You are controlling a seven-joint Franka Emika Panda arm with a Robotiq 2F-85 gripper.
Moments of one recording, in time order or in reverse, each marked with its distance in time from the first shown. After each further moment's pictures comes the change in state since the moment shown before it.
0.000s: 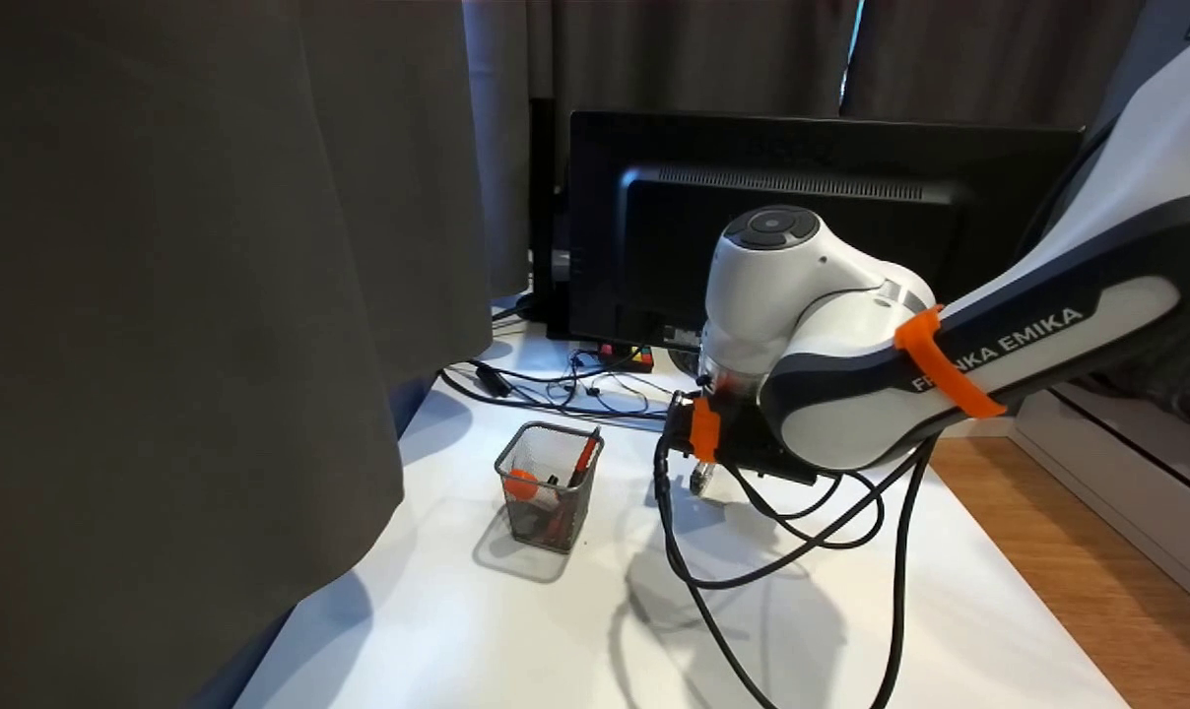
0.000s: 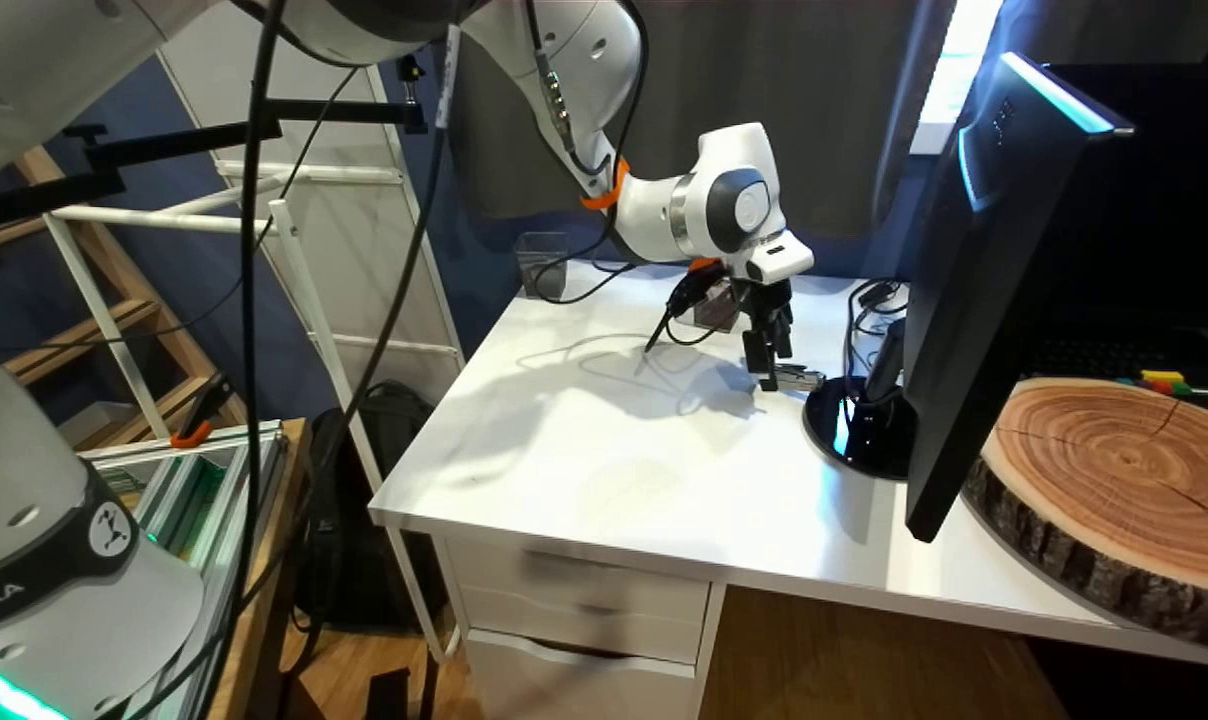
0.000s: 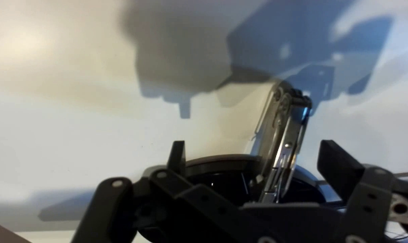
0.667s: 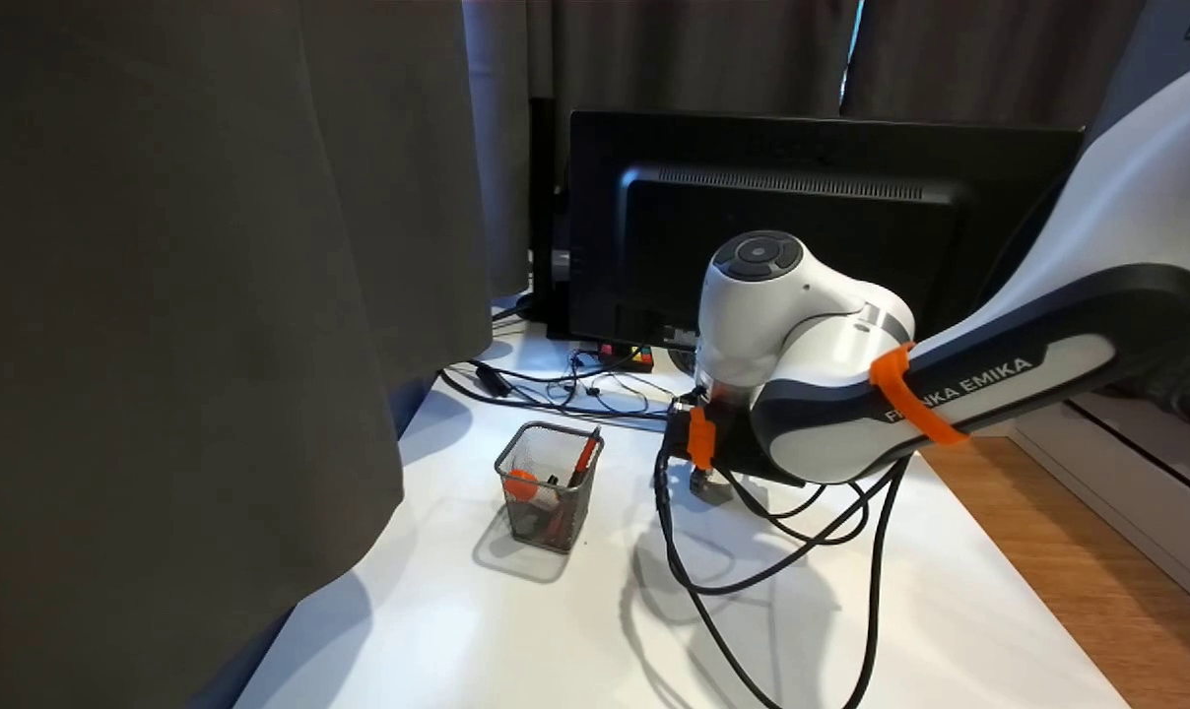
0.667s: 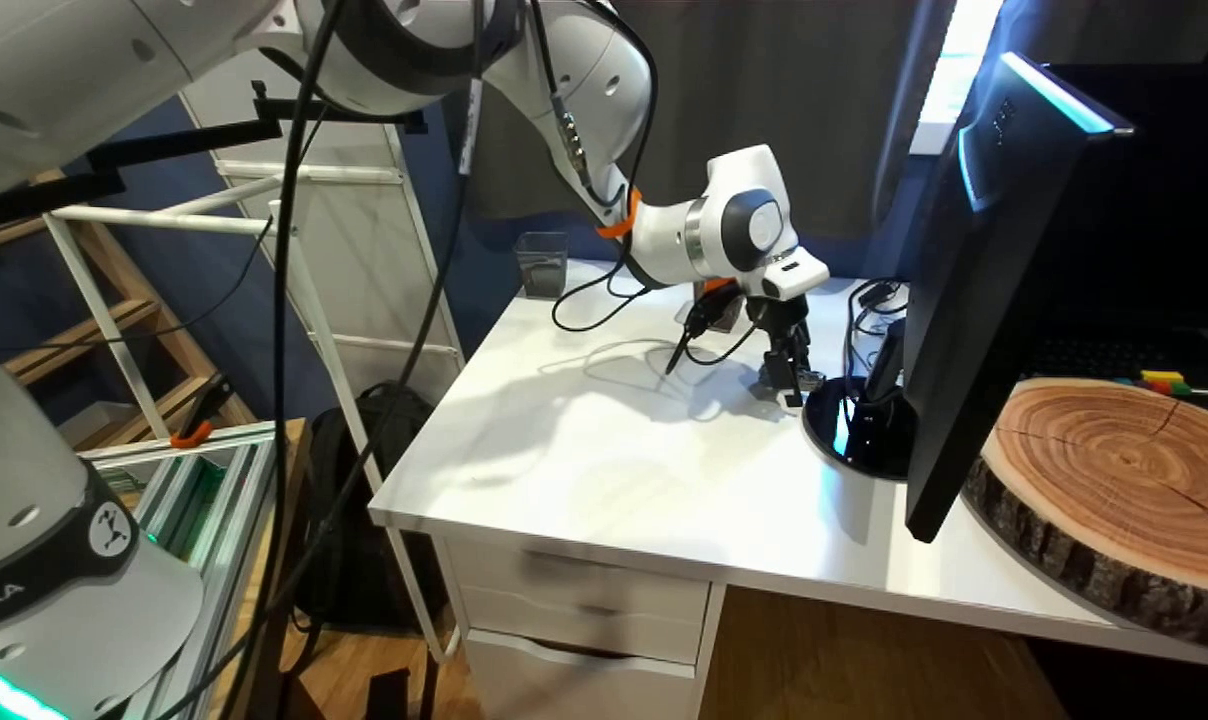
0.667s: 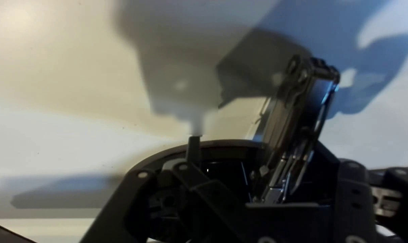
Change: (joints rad) arm 0.002 0.104 -0.049 0.121 -0.021 -0.001 0.000
